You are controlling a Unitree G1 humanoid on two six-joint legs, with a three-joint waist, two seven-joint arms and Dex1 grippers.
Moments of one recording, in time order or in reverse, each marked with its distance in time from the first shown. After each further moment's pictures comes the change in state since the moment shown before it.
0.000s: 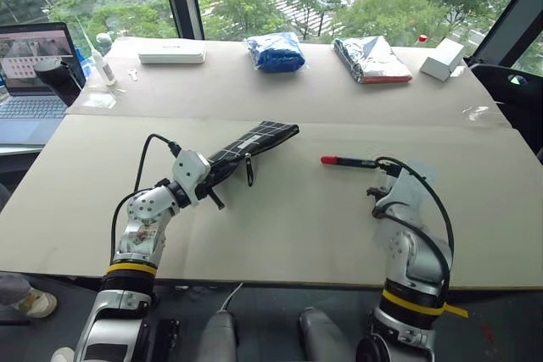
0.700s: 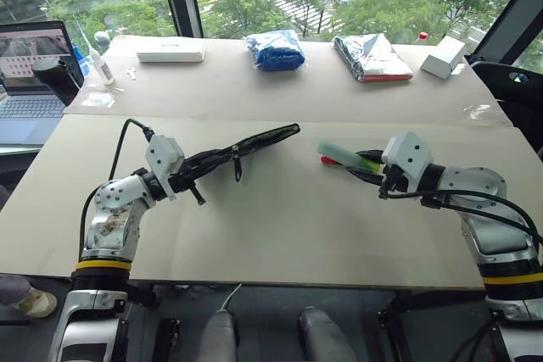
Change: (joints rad) left arm 0.004 0.129 0.071 -0.123 -0.150 0.157 -0.142; right arm -0.058 -0.830 0.443 0.326 0.075 -0.969 1.237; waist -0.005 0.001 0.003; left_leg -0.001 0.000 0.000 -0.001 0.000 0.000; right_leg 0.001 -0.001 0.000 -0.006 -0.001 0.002
